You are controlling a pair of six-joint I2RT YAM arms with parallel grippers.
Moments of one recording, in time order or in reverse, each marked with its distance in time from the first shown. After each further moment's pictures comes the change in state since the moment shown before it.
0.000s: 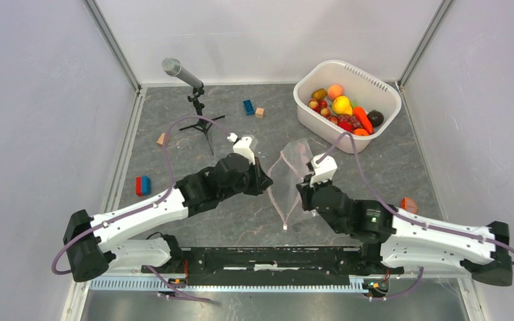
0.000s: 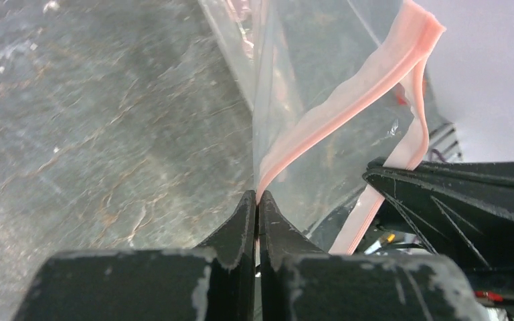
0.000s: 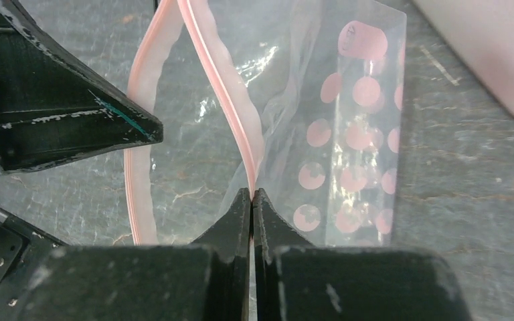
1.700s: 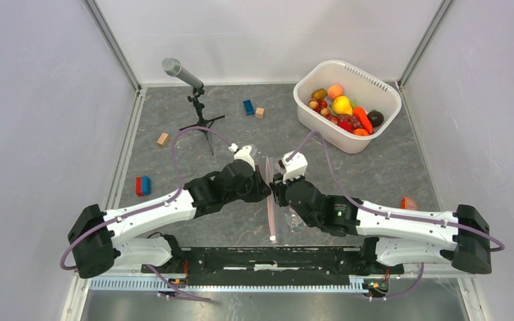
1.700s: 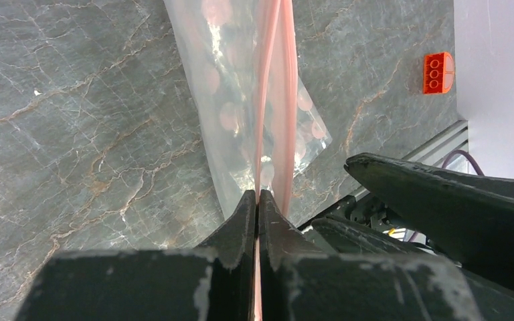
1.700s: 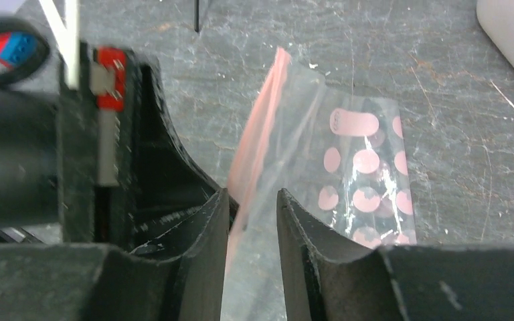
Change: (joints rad) left arm 0.017 0.055 -0.077 0.048 0.063 -0.118; right arm -0.009 0.220 0.026 0.253 -0.045 -0.080
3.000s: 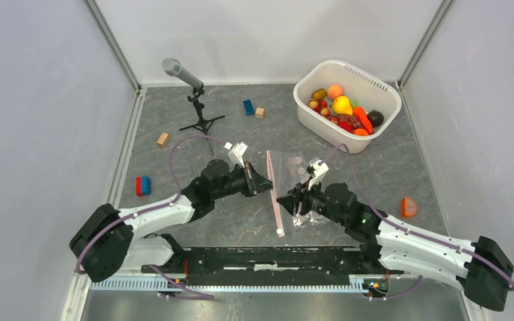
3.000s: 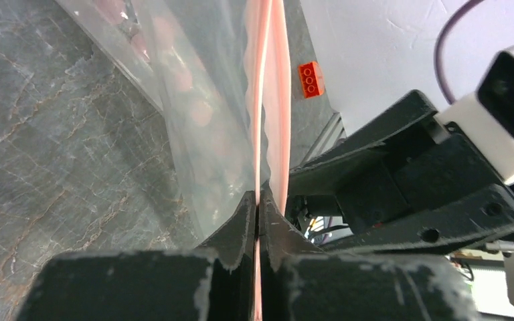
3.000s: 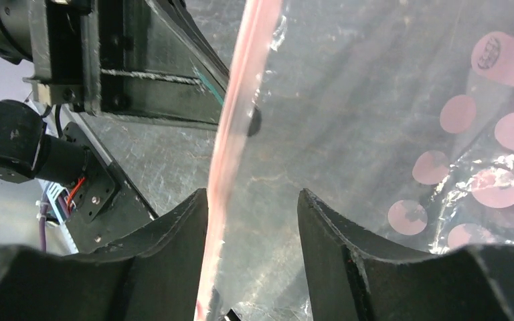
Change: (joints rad) left arm 0.225 0.050 -0.332 0.765 0.467 -0.042; right arm -0.283 -0.286 -0.416 0.303 -0.611 0.076
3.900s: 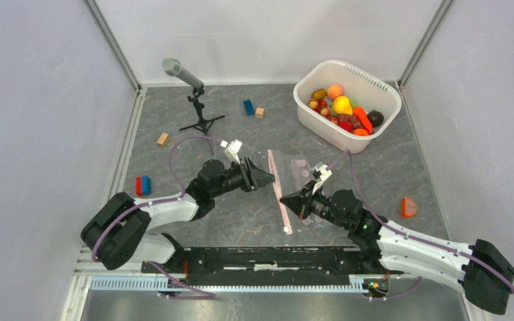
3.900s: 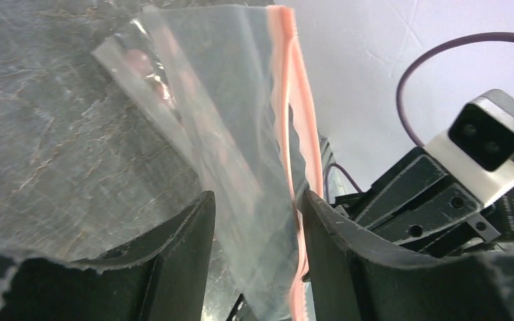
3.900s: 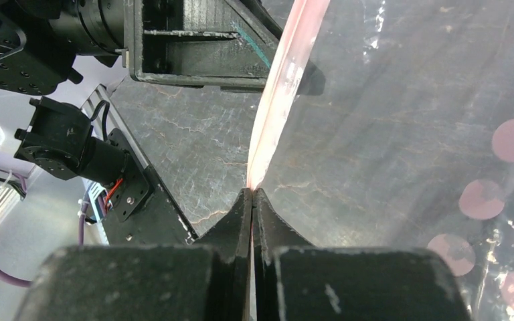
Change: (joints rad) left arm 0.066 0.096 -0.038 0.209 0.008 -0.021; right arm -0.003 -0.034 -0.084 0.166 -0.062 0.039
